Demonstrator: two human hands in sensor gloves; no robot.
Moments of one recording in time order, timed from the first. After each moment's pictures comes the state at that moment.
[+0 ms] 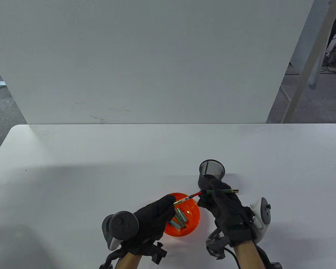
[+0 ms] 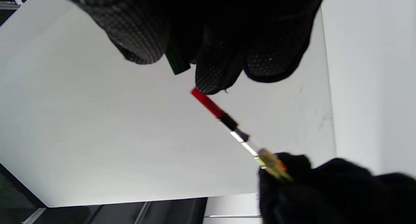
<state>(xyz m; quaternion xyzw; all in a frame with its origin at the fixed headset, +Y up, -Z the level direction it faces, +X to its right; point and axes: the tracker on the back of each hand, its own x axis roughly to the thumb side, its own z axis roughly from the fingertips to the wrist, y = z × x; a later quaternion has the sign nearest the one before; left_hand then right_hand) -0.126 -0.658 -0.324 0.15 -0.23 0.44 0.85 0.164 -0.665 -0.344 0.15 0.00 0.54 0.83</state>
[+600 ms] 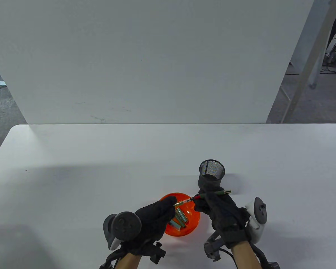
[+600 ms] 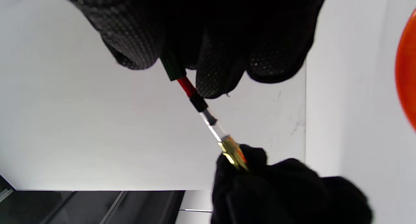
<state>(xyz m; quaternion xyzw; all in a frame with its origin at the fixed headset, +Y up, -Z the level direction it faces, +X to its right) -0.123 -0.656 -0.323 0.15 -0.24 0.41 0.87 0.157 -0.673 -0.347 0.15 0.02 0.60 0.79</state>
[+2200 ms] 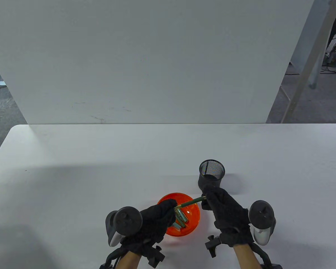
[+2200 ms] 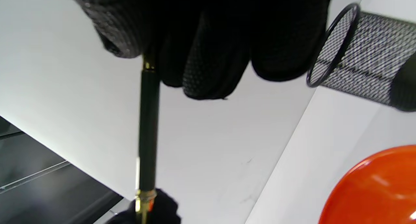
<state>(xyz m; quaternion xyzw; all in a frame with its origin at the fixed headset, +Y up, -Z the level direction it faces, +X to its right) -0.123 -0.669 -0.333 0.07 -0.25 0.43 0.87 0.173 -0.668 -0.342 0.12 -0.12 0.78 0.61</state>
